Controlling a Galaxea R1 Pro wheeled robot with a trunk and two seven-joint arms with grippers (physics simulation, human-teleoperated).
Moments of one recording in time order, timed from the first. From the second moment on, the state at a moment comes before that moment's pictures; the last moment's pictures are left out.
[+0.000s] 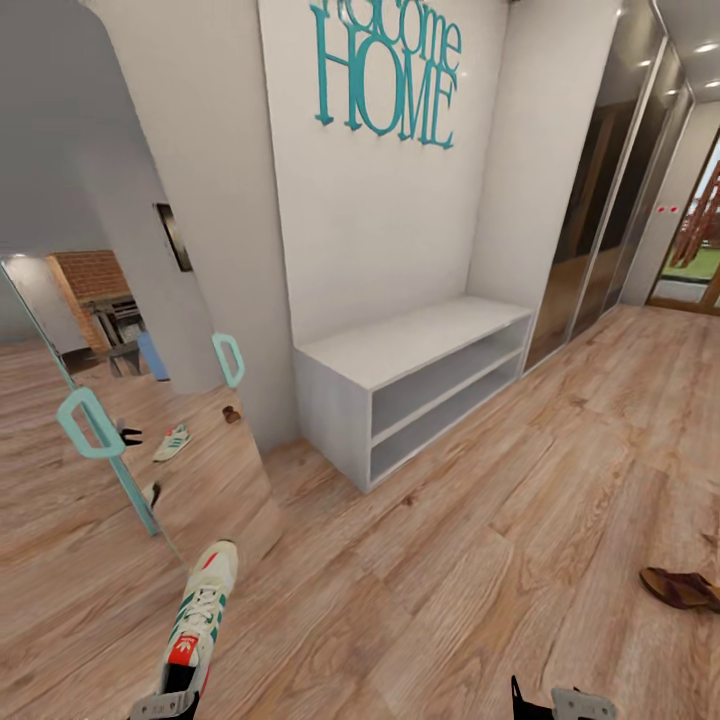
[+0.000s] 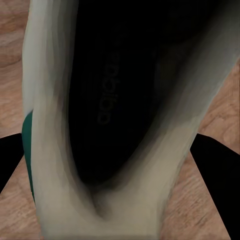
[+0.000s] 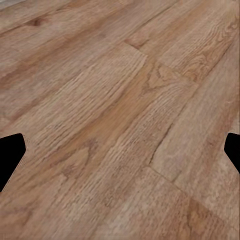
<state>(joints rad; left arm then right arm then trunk) -0.22 0.10 0.39 -0.37 -0.08 -0.42 -0.32 -0.08 -0.05 -0.09 -0.67 0.01 -0.36 -0.14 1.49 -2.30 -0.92</state>
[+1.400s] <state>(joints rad) -0.19 0.11 0.44 -0.36 0.01 -0.53 -0.31 -0.08 -0.05 -0.09 -0.67 0.01 -0.36 -0.14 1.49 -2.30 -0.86</state>
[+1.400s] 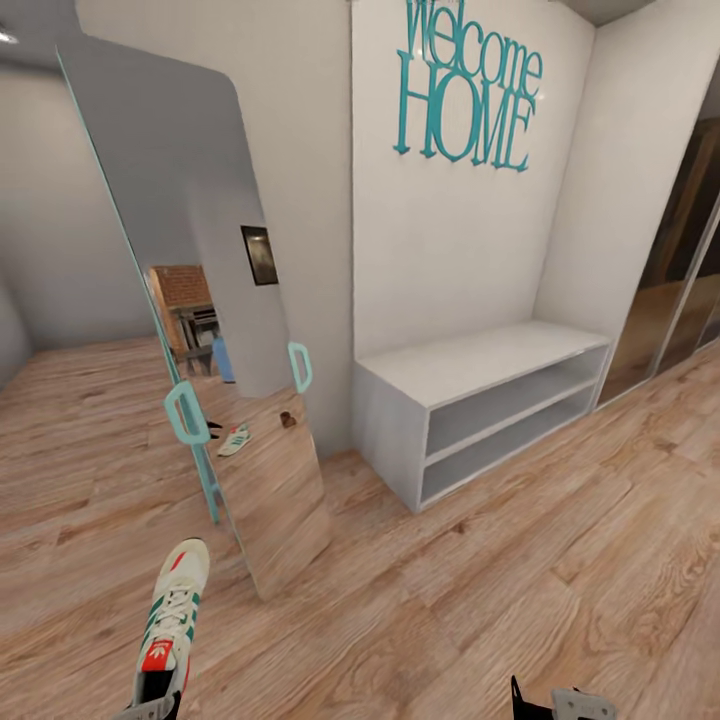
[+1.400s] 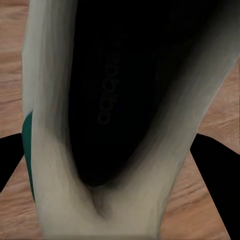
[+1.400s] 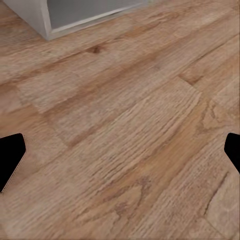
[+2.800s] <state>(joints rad) -0.19 0.11 0.45 -0.36 0.01 -0.53 -0.31 -0.08 -0.04 -0.09 -0.67 0.01 -0.36 -0.14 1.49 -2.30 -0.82</state>
